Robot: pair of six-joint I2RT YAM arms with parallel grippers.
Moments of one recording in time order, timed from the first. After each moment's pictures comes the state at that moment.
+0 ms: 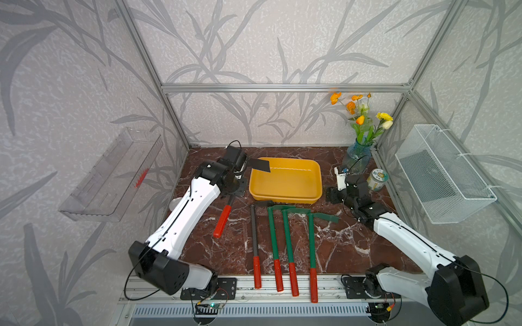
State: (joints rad) left arm -0.40 1.46 1.58 -1.26 -0.17 -0.09; right arm 0.37 1.16 0.73 -0.13 0.10 0.15
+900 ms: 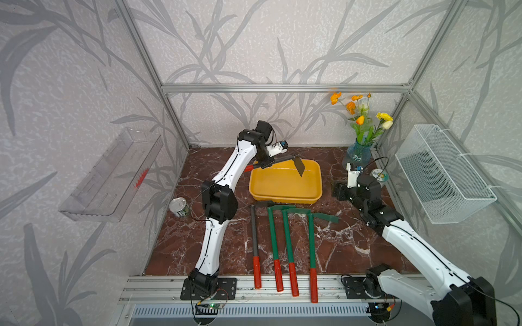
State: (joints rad) left arm -0.39 2.30 2.43 -1.27 0.15 0.76; right arm 0.31 1.04 0.73 -0.14 0.10 0.23
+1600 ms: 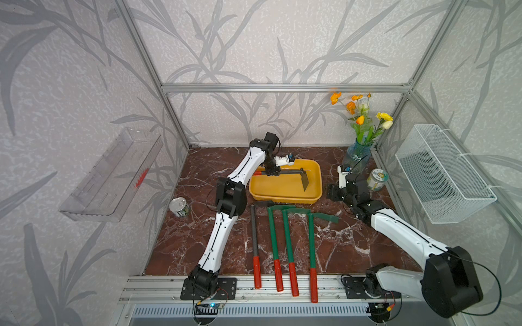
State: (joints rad) left arm -0.41 2.56 2.54 -1.20 0.26 0.95; right arm 0.31 1.24 0.73 -0.08 0.07 0.24
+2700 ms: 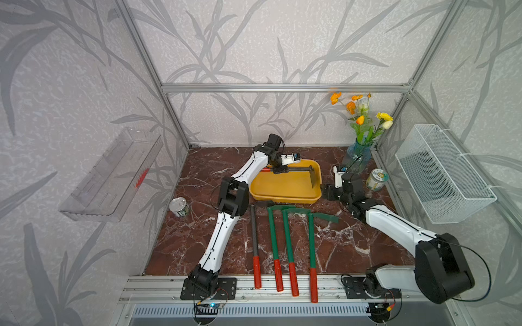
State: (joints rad) left arm -0.42 2.58 2.43 -0.85 0.38 1.01; right arm 0.31 1.33 0.73 -0.01 0.02 0.27
